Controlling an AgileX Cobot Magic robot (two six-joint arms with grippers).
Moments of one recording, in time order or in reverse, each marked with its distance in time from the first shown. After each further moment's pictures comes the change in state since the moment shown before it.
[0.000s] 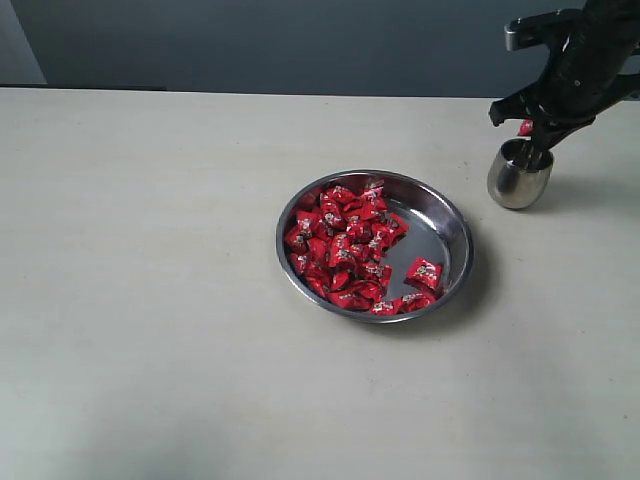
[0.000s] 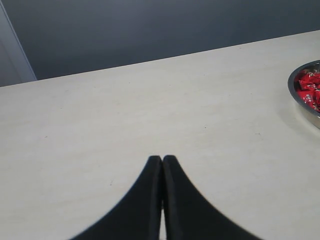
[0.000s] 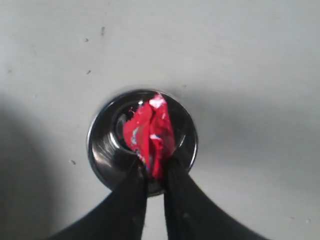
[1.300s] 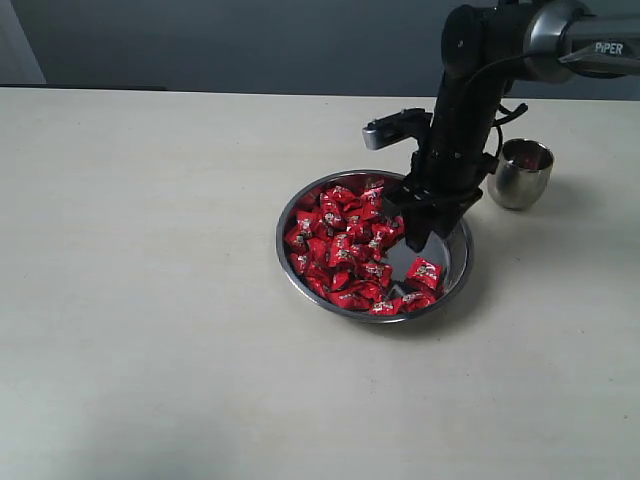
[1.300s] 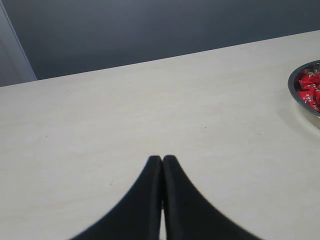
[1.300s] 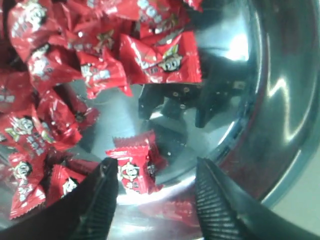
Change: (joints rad) left arm 0.000 0.000 0.000 0.000 0.000 0.000; right arm 0.274 0.103 0.031 0.232 0.259 -0.264
